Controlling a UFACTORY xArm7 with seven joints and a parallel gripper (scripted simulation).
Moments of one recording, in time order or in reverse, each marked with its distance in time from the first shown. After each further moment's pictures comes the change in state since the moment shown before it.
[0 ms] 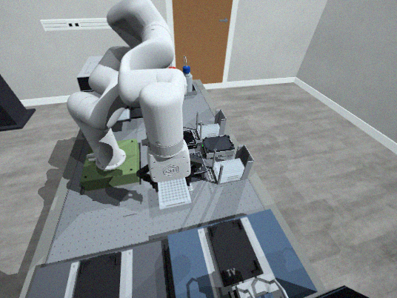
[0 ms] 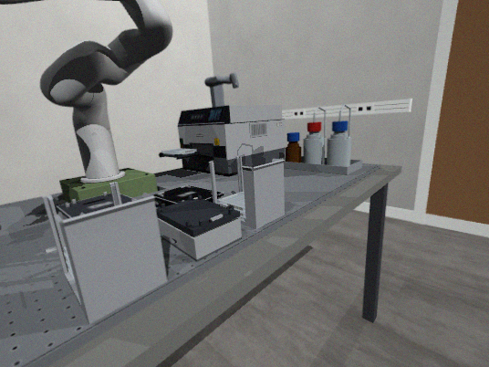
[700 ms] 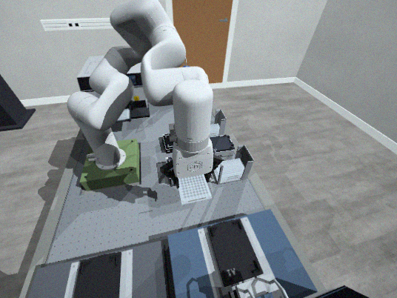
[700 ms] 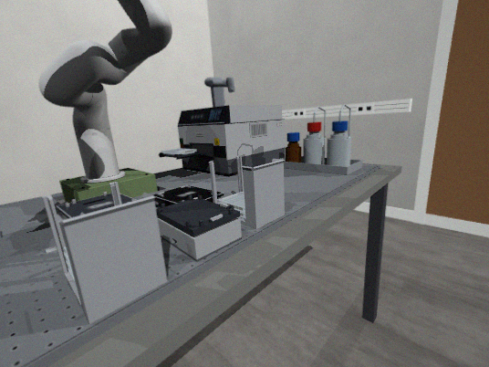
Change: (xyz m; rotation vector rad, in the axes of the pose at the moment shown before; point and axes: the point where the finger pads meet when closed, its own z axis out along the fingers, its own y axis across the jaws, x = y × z) arm 0.000 0.059 0.000 0.000 0.000 -0.001
